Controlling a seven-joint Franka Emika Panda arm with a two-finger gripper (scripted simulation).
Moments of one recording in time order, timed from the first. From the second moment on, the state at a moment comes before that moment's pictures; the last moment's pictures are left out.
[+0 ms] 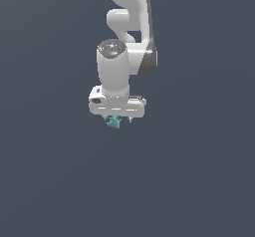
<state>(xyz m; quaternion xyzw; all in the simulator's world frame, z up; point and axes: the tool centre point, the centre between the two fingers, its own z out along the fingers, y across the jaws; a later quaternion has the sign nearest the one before) 0.003 -0.039 0.169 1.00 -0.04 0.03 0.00</state>
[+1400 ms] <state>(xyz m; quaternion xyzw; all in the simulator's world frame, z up) -0.075 -0.073 0.074 1.00 -0.09 0.00 0.00</state>
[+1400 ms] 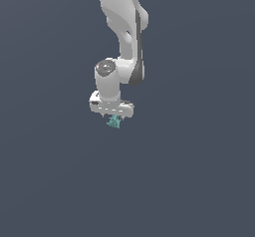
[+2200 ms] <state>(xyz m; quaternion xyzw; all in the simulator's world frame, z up) -0.076 -0.073 0.038 1.00 -0.09 0.00 0.00</state>
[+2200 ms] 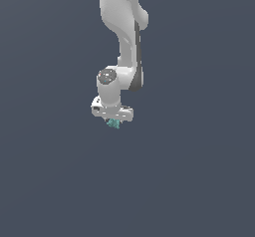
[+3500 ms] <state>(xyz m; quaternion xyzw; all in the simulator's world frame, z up) -0.103 -0.033 0.117 1.00 -0.09 0.00 0.00</state>
